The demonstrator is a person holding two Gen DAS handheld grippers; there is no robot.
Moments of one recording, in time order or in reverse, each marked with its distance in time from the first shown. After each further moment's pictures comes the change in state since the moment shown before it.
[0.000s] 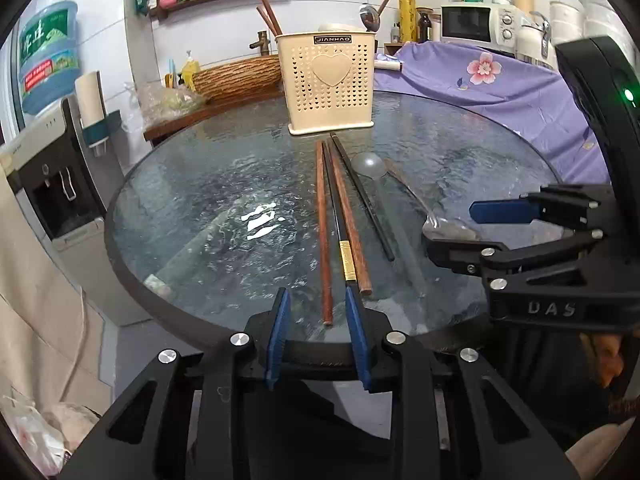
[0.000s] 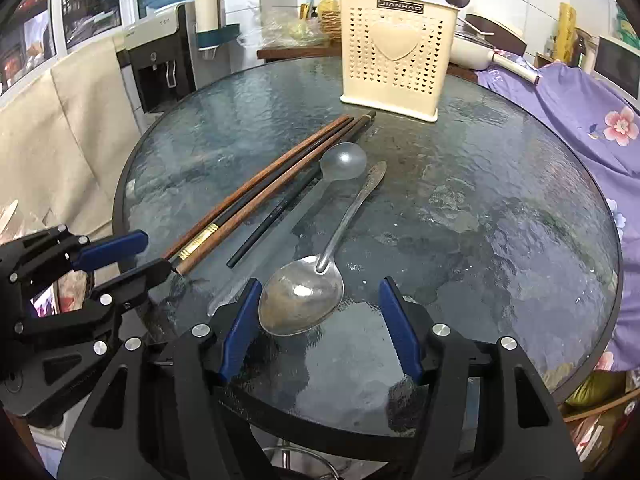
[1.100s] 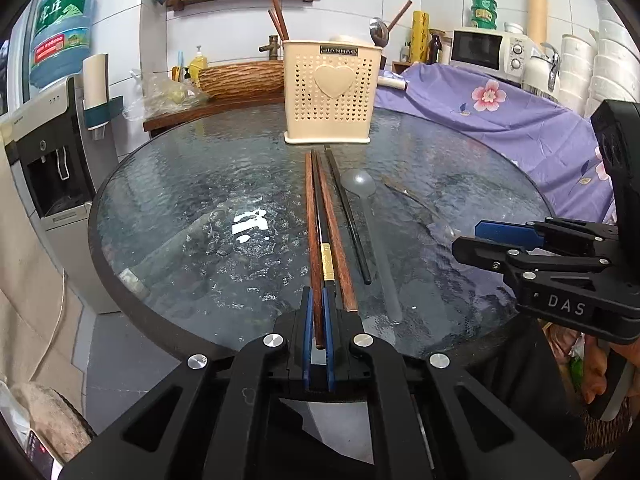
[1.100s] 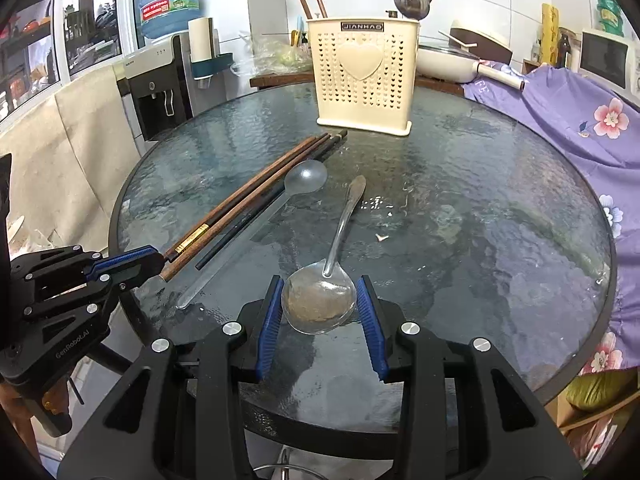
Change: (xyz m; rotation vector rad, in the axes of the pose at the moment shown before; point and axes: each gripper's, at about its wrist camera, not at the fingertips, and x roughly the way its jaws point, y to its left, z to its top) left arm 0.001 -0.005 0.002 -0.102 -0.055 -0.038; right arm -0.018 -0.033 -0.012 0.018 -0.100 0.031
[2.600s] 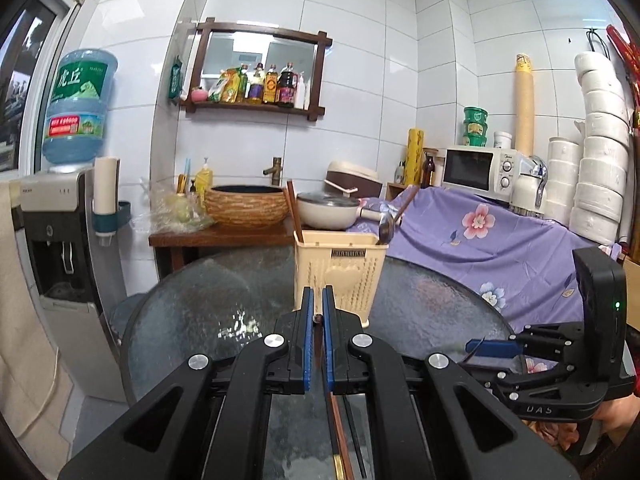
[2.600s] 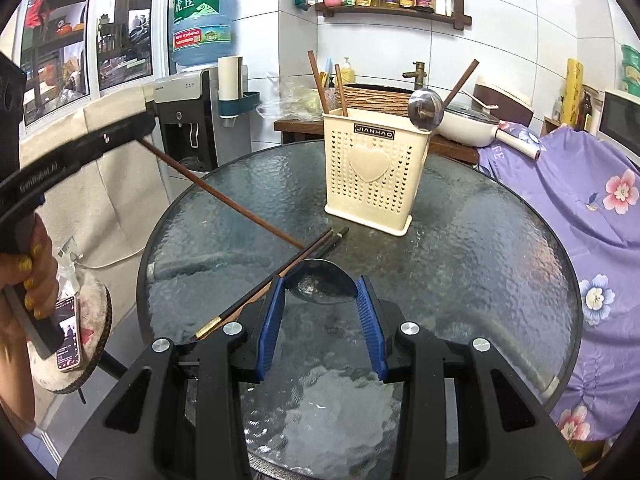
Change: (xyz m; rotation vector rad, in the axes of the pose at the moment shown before) left arm -0.071 0.024 0.133 -0.029 -0.403 -0.040; right arm -0.045 -0.020 0.089 -0.115 -0.094 0.072
